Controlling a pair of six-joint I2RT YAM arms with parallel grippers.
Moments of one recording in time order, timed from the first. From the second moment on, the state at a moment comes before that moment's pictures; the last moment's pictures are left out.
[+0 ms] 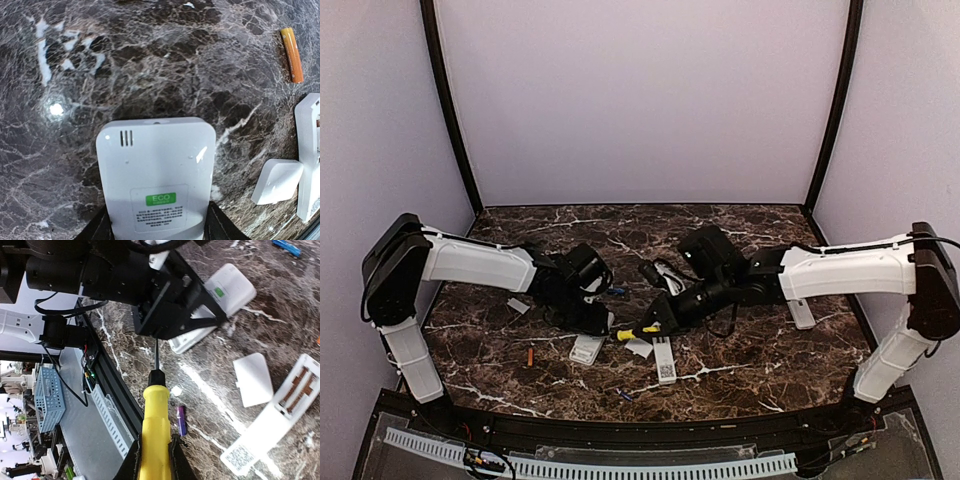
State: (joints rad) left arm -0.81 1.80 1.09 -0.54 0.03 -0.51; right arm 1.01 1.61 1.07 -0.25 -0.49 0.63
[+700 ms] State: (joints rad) left arm -0.71 1.60 1.05 -0.58 0.06 -0.49; right arm 0.85 1.33 0.88 -0.35 0.06 0.79
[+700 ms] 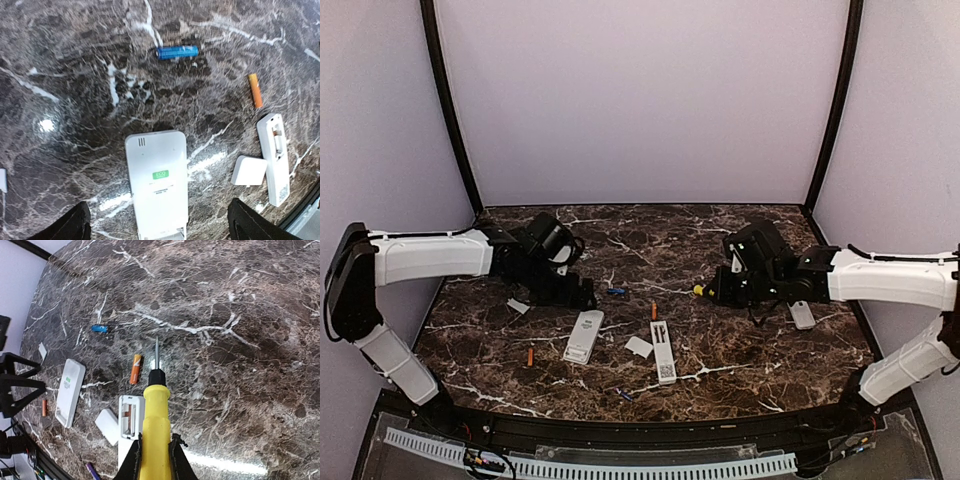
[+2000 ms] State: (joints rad) left arm -0.29 1.36 1.19 -0.59 0.07 -0.17; right arm 0.84 1.69 0.88 -0.10 0.10 0.82
